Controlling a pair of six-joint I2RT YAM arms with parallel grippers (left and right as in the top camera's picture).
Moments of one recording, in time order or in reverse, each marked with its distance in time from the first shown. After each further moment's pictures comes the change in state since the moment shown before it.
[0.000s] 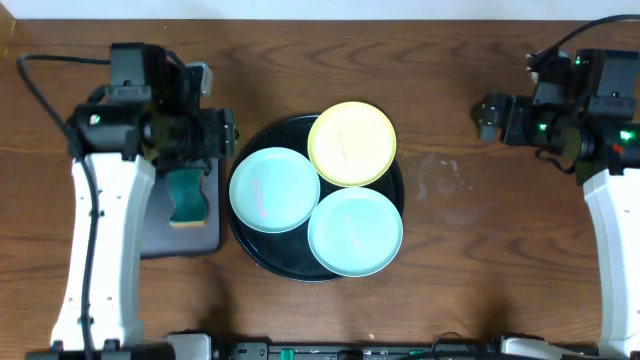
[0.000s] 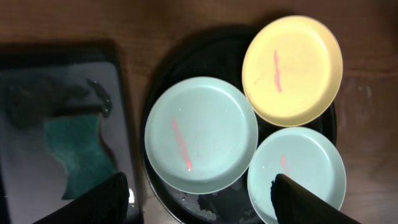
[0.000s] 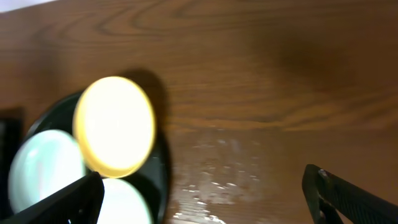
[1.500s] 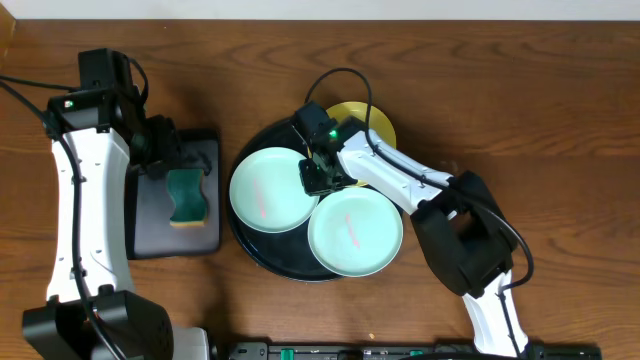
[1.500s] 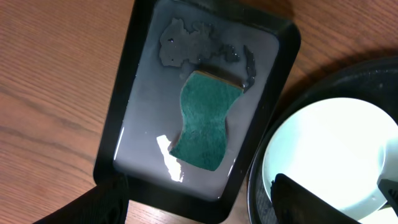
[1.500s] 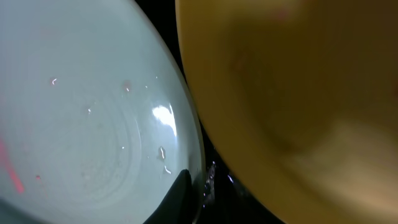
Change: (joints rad) left arm 0.185 0.128 -0.028 -0.041 -0.335 -0.165; right arm 0.771 0.779 0.213 0.097 0.160 0.387
